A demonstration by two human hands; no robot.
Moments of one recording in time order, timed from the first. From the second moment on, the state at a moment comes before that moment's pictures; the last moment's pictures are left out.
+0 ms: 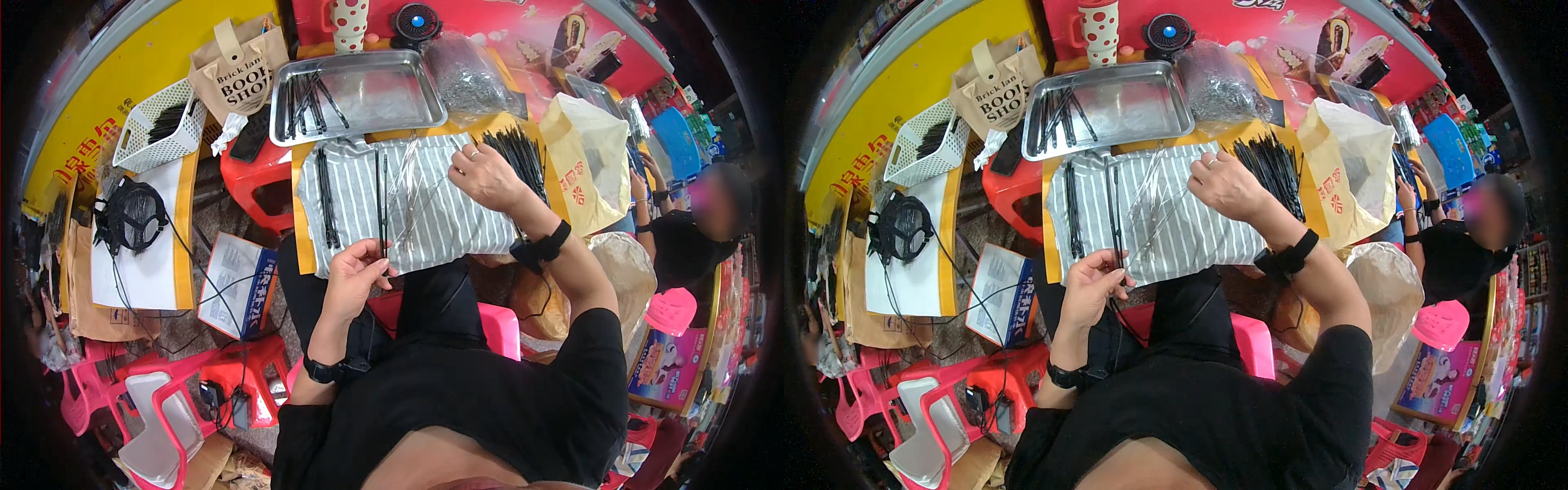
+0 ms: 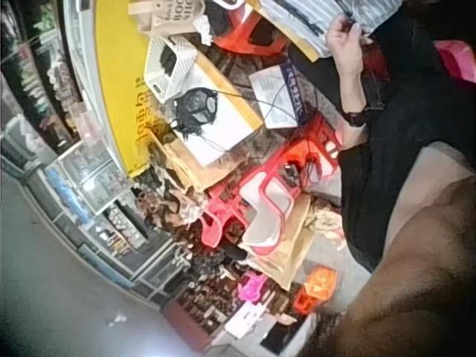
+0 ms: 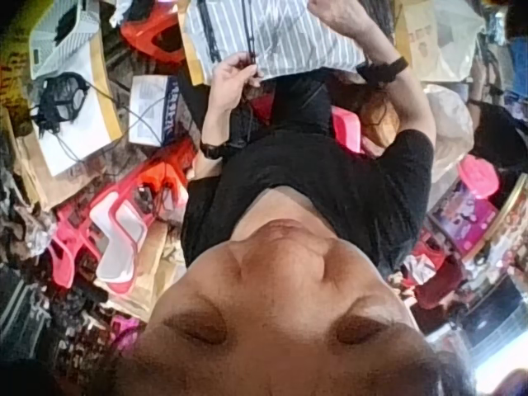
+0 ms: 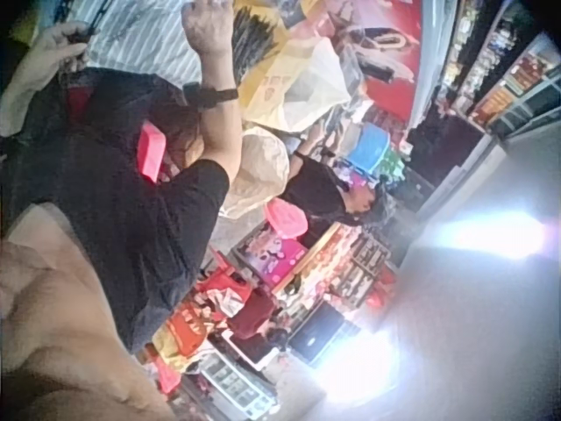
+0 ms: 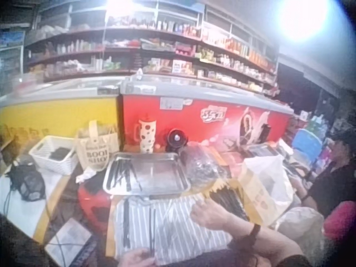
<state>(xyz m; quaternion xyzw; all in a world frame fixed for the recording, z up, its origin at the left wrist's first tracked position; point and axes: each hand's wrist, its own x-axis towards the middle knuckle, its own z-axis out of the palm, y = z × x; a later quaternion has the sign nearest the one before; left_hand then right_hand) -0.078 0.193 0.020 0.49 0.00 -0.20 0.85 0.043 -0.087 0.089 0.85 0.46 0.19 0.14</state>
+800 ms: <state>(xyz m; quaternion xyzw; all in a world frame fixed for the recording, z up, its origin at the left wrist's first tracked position) -0.086 0.189 0.018 0.47 0.00 -0.17 0.86 -0.057 -0.062 0.041 0.95 0.25 0.17 -0.01</state>
